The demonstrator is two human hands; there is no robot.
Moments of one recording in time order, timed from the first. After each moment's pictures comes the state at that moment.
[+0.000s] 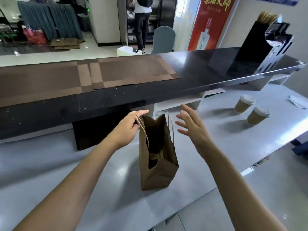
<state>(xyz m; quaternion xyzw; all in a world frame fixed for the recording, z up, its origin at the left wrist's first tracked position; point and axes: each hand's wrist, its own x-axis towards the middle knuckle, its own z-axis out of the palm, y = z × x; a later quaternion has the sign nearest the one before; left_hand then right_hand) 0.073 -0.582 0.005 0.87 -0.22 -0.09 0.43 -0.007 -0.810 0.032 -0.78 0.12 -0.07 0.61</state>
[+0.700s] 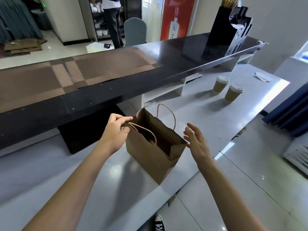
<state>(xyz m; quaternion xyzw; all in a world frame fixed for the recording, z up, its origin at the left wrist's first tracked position) 0.051 -0.552 -0.015 0.87 -0.21 -0.05 0.45 -0.100 -0.783 -0.029 -0.70 0.33 -0.15 0.61</state>
